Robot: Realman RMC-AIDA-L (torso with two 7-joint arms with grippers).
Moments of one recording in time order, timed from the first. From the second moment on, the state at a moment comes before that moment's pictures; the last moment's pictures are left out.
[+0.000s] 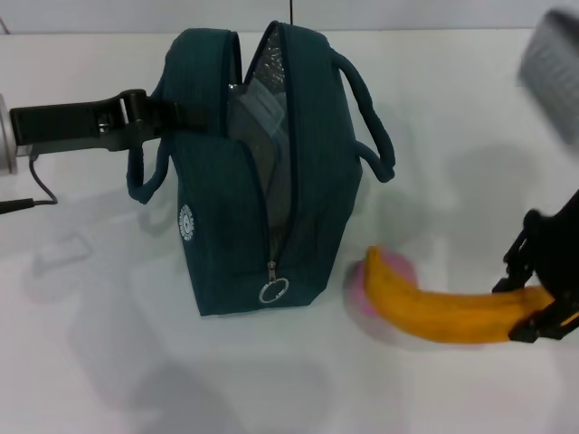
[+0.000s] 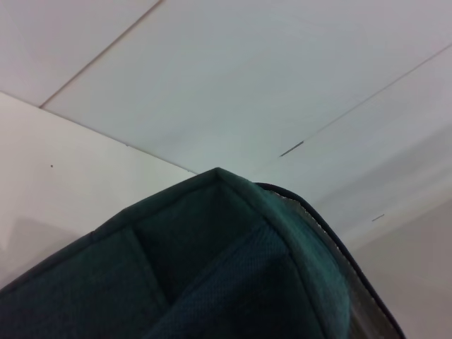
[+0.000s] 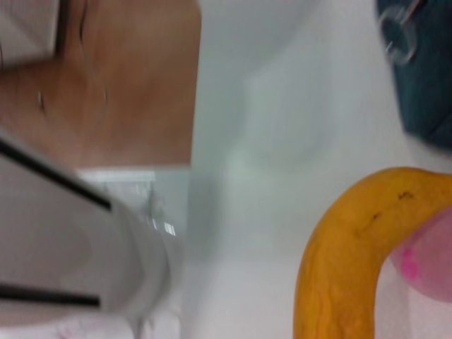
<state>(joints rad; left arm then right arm) -0.50 -2.05 0.71 0.91 1.93 1.61 -2.38 0.79 2.01 -1.33 -1.37 -2.41 -2.07 1.98</state>
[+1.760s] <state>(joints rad) -0.50 -2.06 0.72 0.91 1.83 1.66 -2.38 0.67 2.03 -1.18 -0.59 -1.12 -1.57 1.07</state>
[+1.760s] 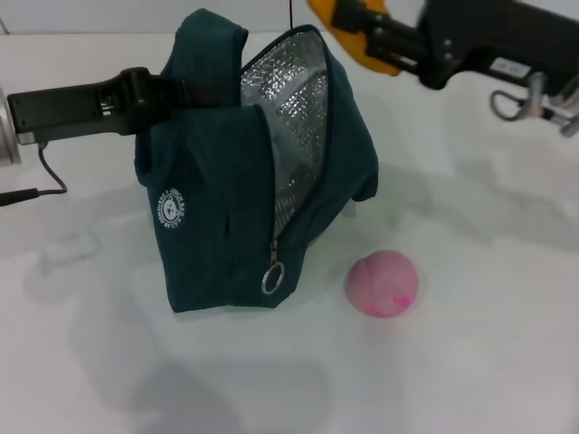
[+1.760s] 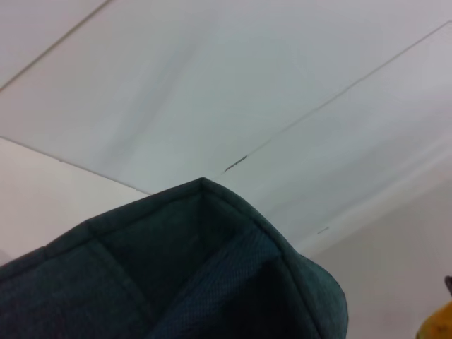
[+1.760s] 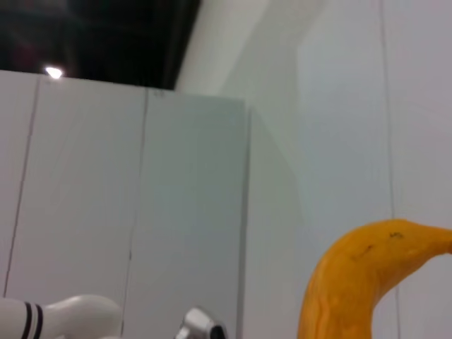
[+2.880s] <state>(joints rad) -0.50 -2.06 0.71 0.86 1.83 1.64 -2.35 0.72 2.03 -1.80 -0.42 -0.54 -1.16 0.79</state>
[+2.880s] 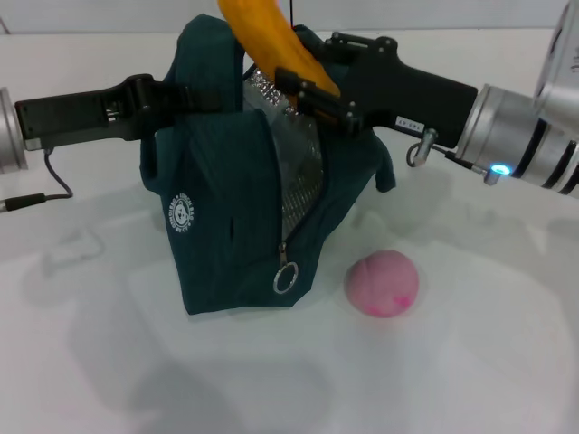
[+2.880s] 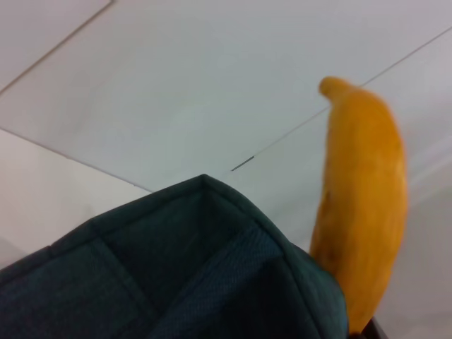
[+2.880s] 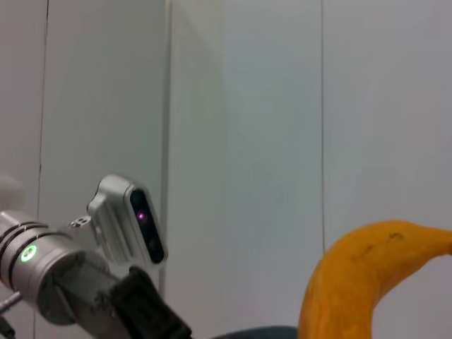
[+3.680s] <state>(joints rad) -0.49 -2.06 0.71 0.86 1.81 1.65 -2.33 0.64 1.89 -1.67 -0.56 -0.78 -1.36 1.11</state>
